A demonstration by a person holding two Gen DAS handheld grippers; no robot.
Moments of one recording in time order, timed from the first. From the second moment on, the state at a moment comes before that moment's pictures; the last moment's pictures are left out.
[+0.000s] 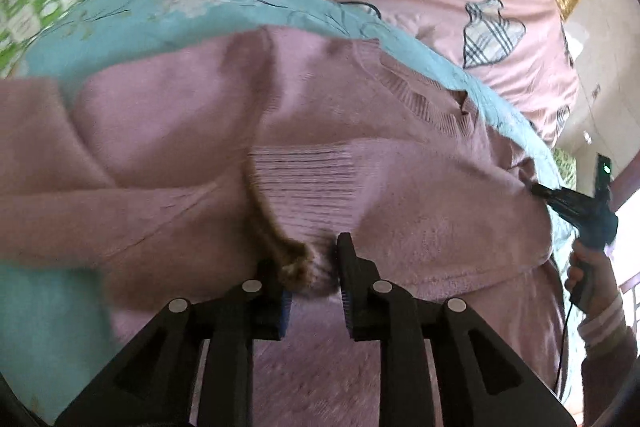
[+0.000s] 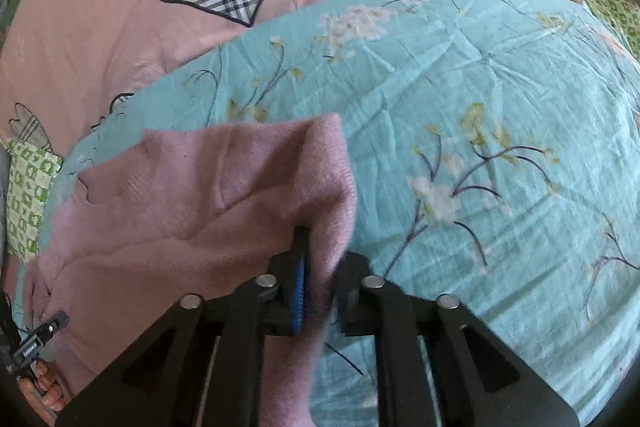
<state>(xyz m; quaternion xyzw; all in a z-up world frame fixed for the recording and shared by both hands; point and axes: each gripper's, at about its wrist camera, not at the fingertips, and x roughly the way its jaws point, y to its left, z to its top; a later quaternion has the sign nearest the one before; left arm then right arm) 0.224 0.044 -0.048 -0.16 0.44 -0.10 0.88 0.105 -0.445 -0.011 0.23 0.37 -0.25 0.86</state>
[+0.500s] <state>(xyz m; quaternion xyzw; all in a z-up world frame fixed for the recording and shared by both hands) 0.145 0.128 -0.033 -0.20 0.42 -0.01 0.88 0.063 -0.345 -0.032 0.26 0.38 -0.14 0.88</state>
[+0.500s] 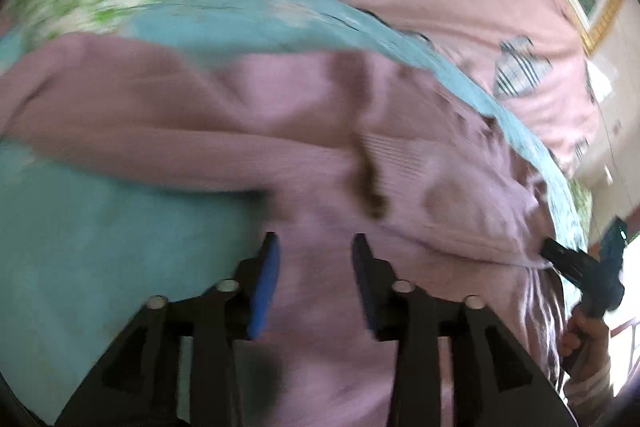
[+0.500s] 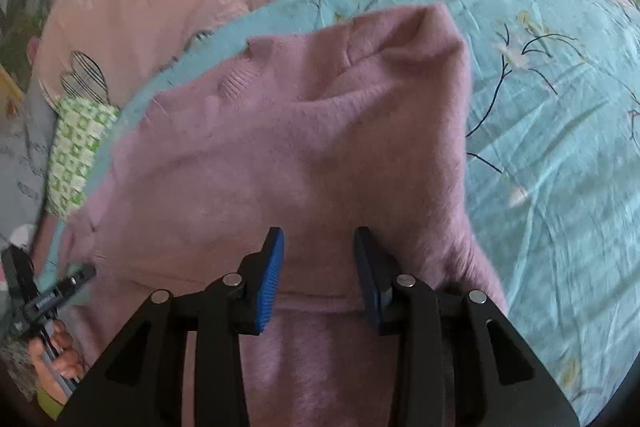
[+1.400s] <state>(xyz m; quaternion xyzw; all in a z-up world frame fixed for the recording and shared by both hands) 0.131 0.348 -0.025 -0.22 0.40 0.21 0.87 0.031 -0.235 -0.007 0.27 0.35 -0.04 0.90</state>
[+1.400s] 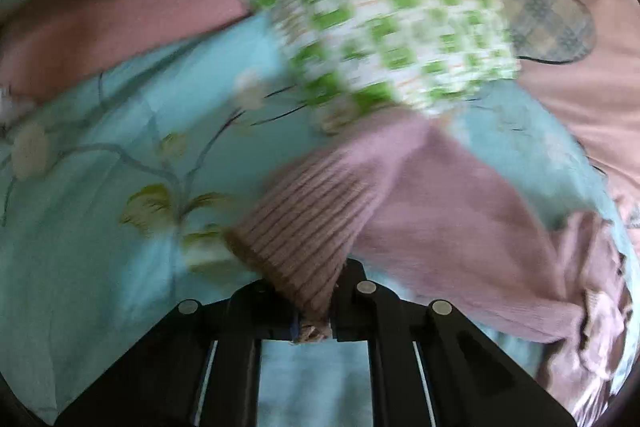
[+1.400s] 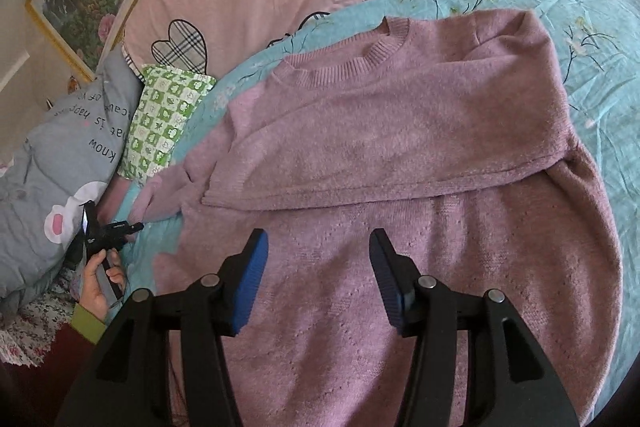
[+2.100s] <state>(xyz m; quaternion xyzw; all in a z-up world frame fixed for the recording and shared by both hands) 0.227 -0.096 0.046 -0.11 0.39 -0.25 0.88 -0.036 -0.296 -0.010 0.34 0.30 -0.10 0.89</state>
